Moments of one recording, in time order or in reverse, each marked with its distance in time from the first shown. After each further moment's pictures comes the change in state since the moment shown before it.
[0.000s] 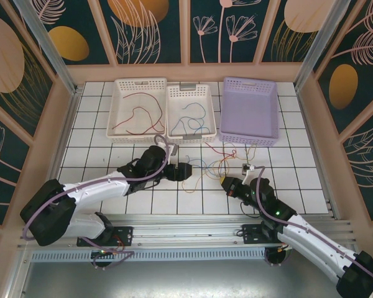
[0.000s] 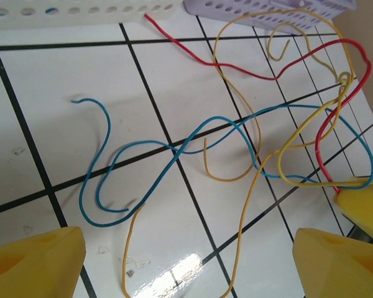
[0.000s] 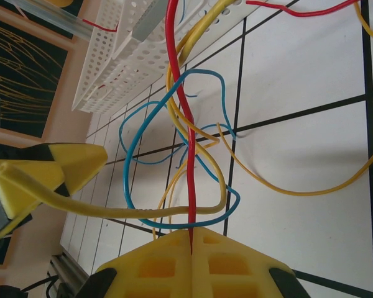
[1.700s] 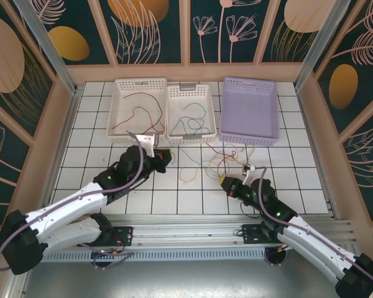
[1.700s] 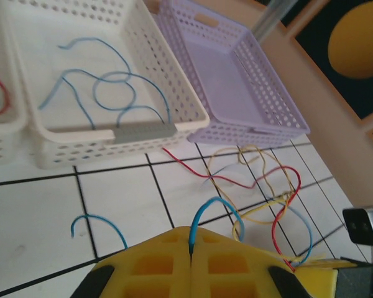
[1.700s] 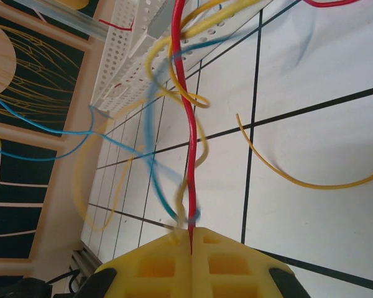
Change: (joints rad) left arm 0.000 -0.362 0.013 -0.114 -0.280 0.016; right arm -0.005 -0.038 -0.012 0.010 -0.032 0.041
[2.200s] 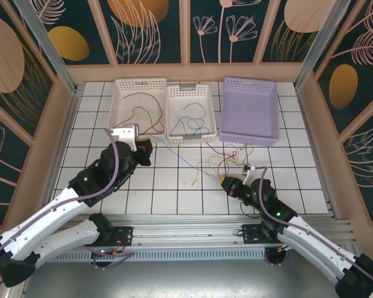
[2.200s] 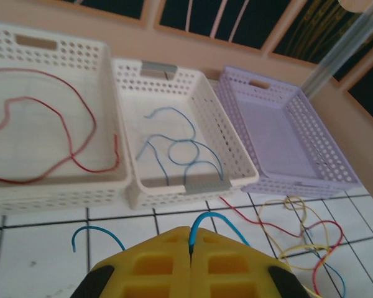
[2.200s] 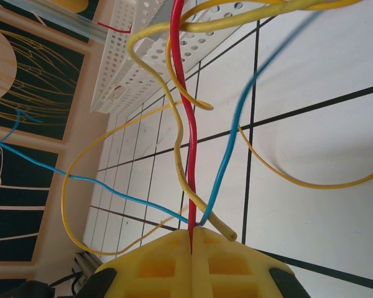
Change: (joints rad) left arm 0.000 -0.149 0.224 -0.364 -0.261 0.085; right arm -0.005 0.000 0.000 0.000 0.000 0.011
